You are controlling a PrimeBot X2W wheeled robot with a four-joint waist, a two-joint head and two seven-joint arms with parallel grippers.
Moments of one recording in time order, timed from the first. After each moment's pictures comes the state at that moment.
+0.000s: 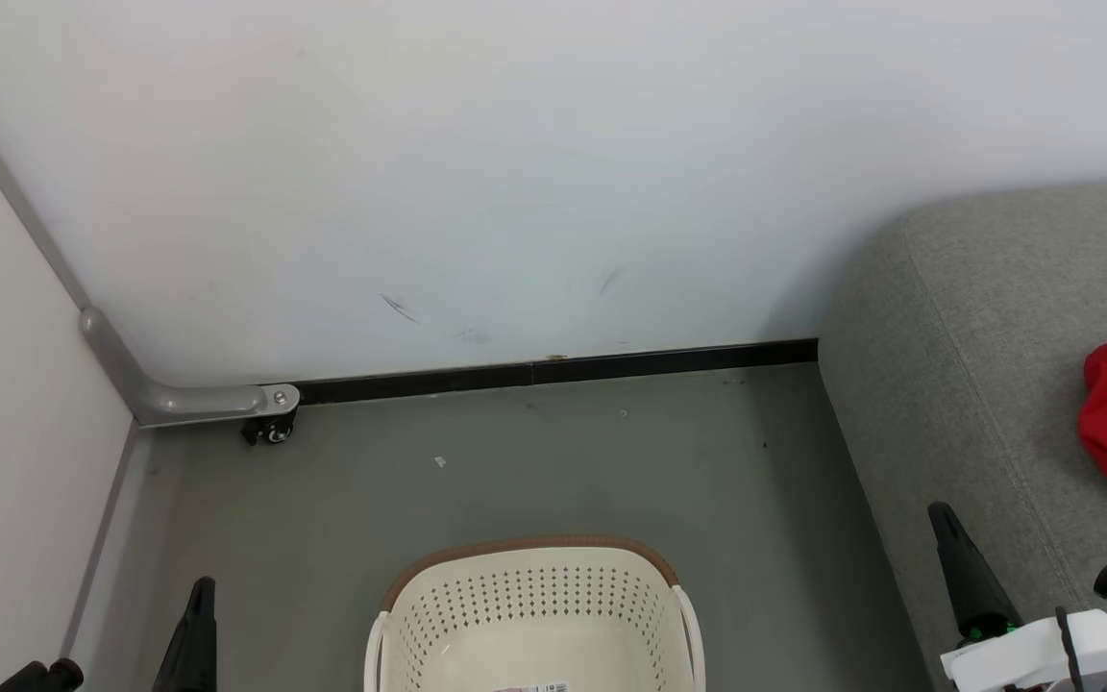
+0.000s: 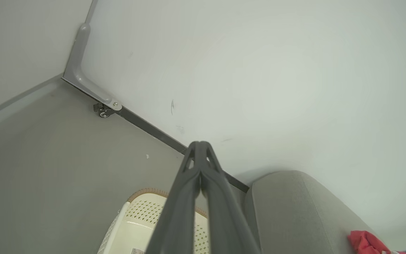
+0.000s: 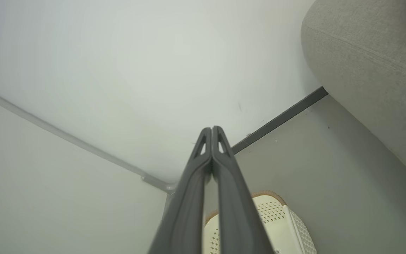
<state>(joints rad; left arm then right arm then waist) 0.05 0.04 0.06 0.23 -0.89 -0.13 -0.08 0.05 -0.09 0.01 0.11 0.82 0.12 -0.14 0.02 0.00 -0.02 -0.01</state>
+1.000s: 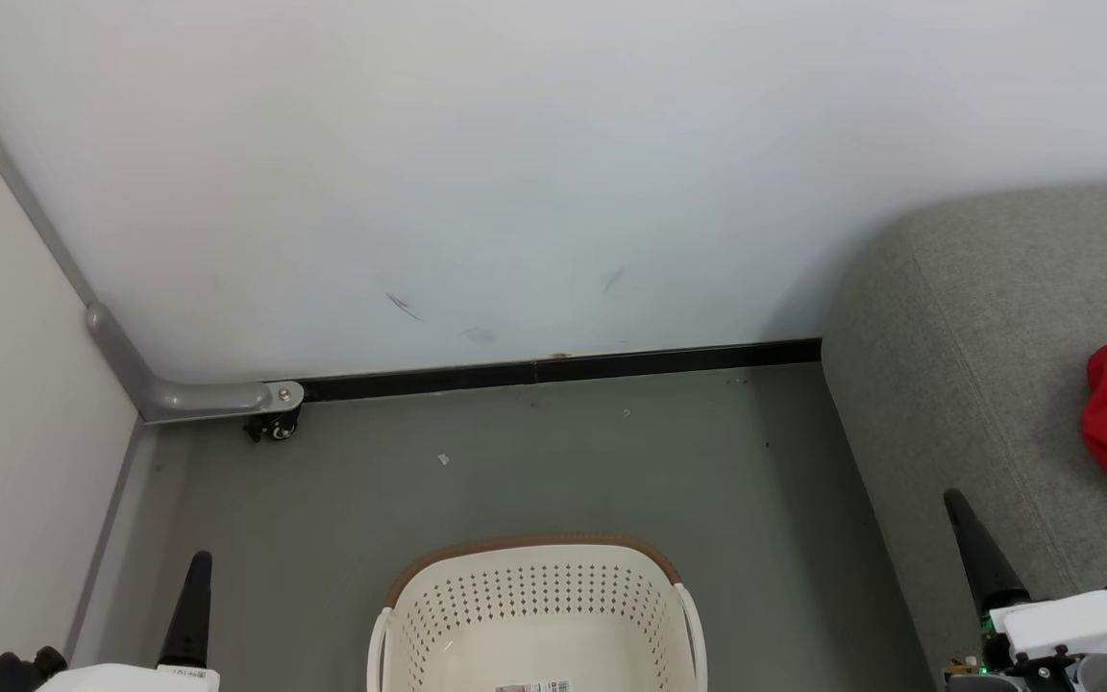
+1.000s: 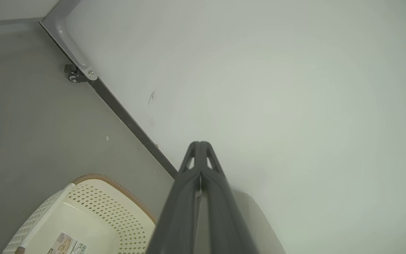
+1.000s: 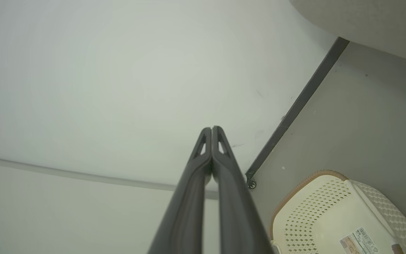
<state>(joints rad) -0.01 0.04 0.07 0.25 -1.26 -0.13 0.02 -0.01 -0.10 -0.01 0.19 1.28 0.12 -0.05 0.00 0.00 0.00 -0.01</state>
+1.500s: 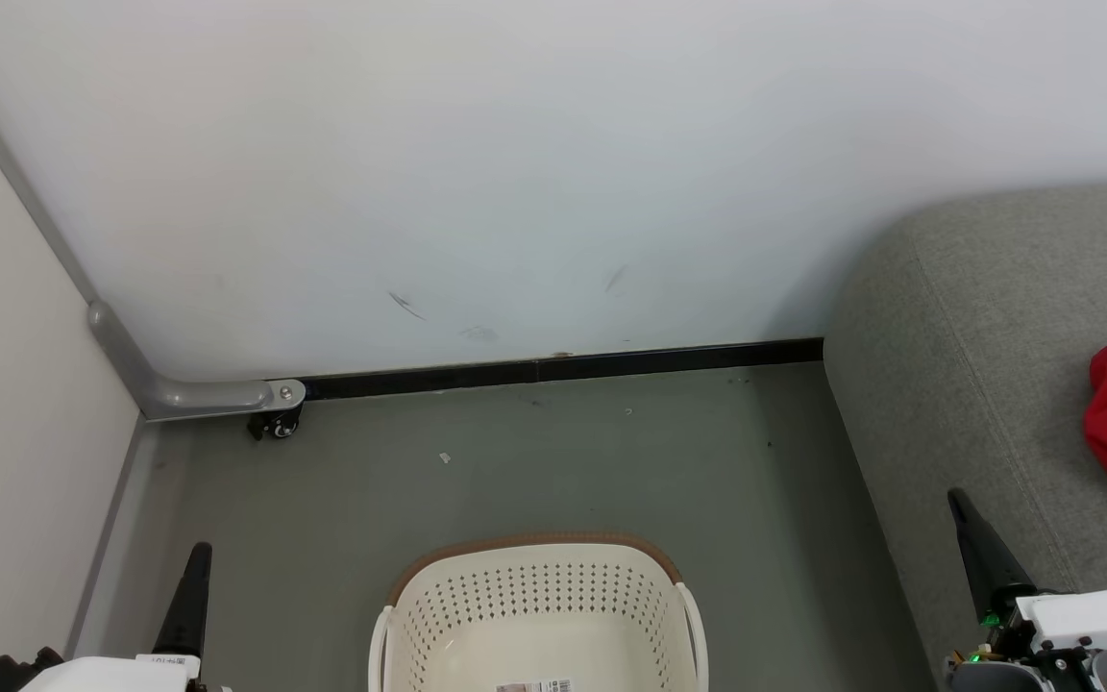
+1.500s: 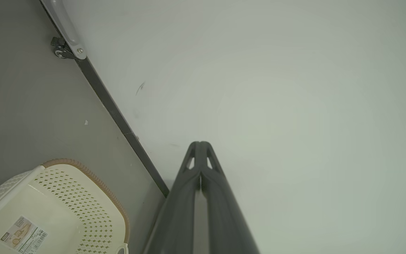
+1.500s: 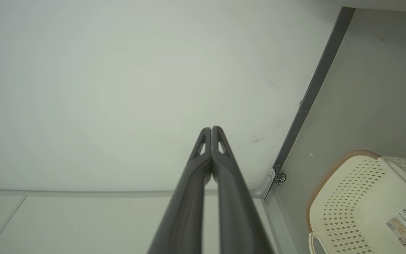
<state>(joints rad) -0.04 0.04 0.08 0.26 -1.45 -0.13 0.07 -0.03 -0.10 -0.02 0.23 1.50 0.12 -0.01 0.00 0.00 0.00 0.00</state>
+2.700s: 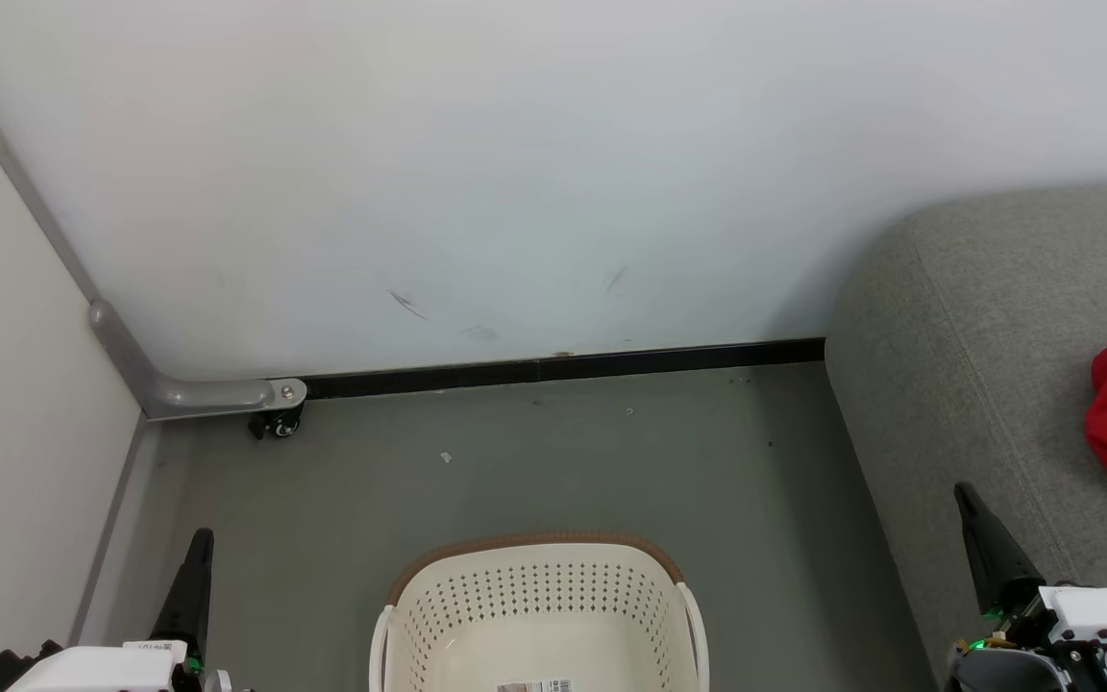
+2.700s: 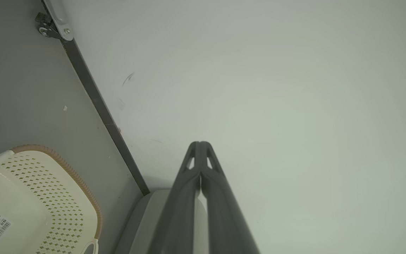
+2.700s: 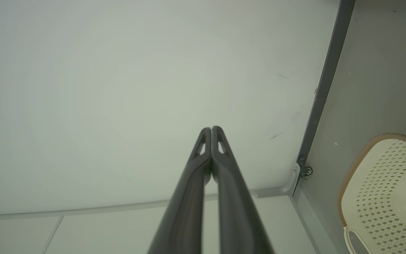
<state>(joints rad) -0.06 0.03 0.09 0.27 -1.59 -0.13 0.11 -0.05 -0.10 -0.03 0.26 1.68 0.12 0.03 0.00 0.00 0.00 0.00</state>
